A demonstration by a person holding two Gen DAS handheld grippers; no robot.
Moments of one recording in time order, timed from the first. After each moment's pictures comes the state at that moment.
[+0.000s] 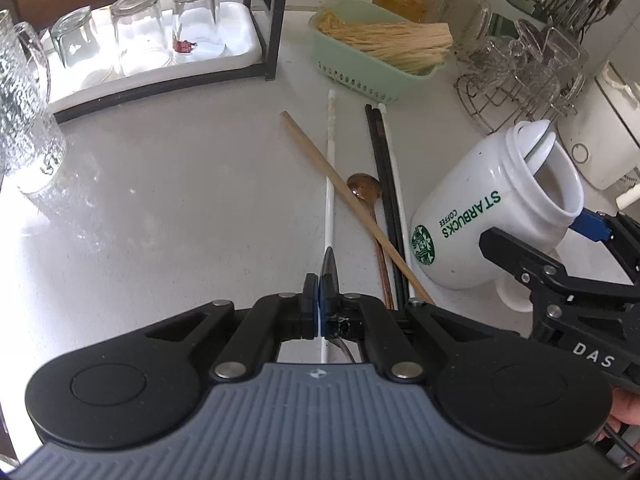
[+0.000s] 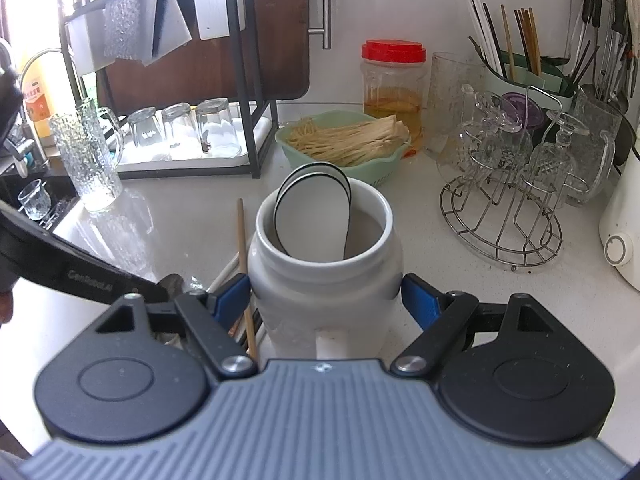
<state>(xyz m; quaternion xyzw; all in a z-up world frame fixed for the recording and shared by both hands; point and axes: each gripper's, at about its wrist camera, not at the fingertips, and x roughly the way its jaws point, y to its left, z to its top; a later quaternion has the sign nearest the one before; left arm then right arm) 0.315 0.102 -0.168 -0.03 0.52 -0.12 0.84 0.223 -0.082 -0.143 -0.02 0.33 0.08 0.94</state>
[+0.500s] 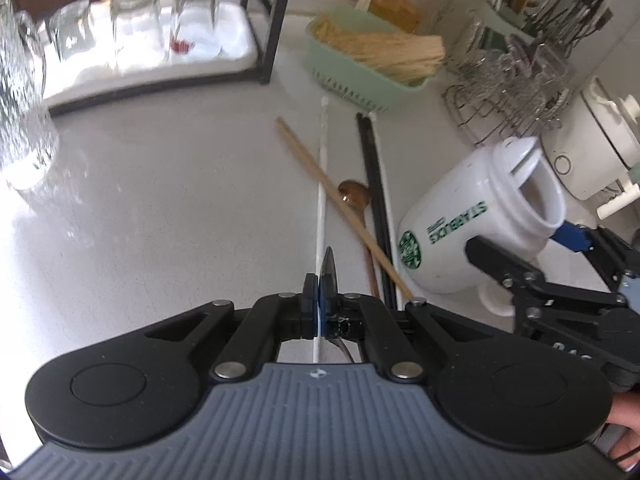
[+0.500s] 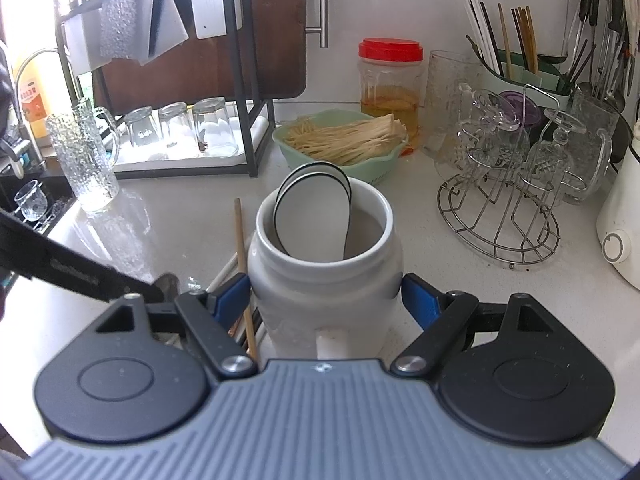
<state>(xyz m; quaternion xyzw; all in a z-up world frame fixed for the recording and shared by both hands) 0.315 0.112 -0.160 -0.05 0.52 -0.15 0.84 0.223 -0.080 -0.143 -0.02 0.34 0.07 0.94</state>
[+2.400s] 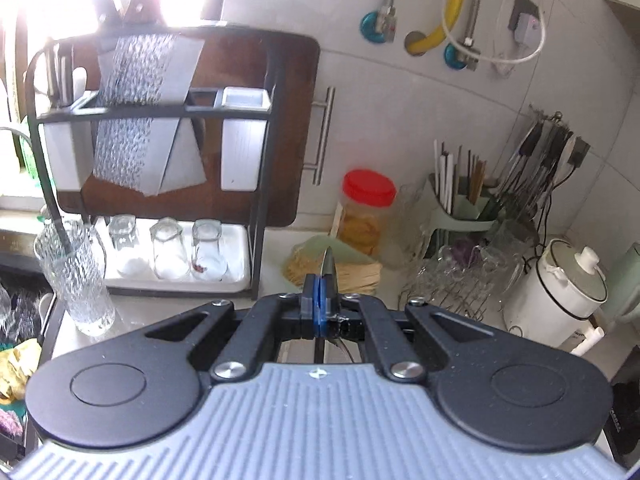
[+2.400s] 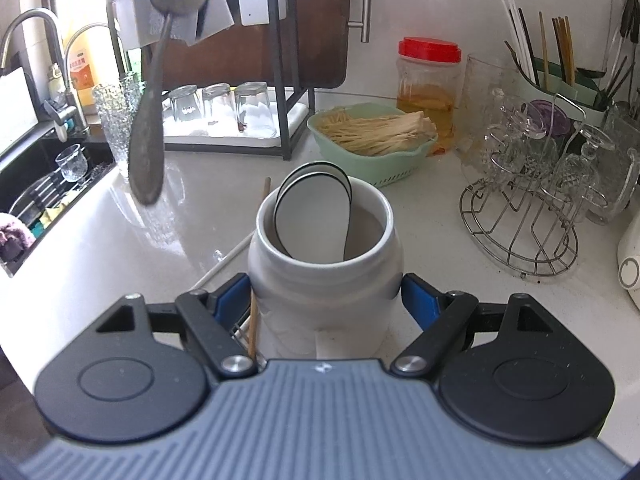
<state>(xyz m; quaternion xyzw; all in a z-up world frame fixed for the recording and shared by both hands) 0.270 0.063 0.016 -0.07 0.29 -0.07 0.95 0.212 -0.100 -0.140 -0.05 0.34 0.15 0.93</state>
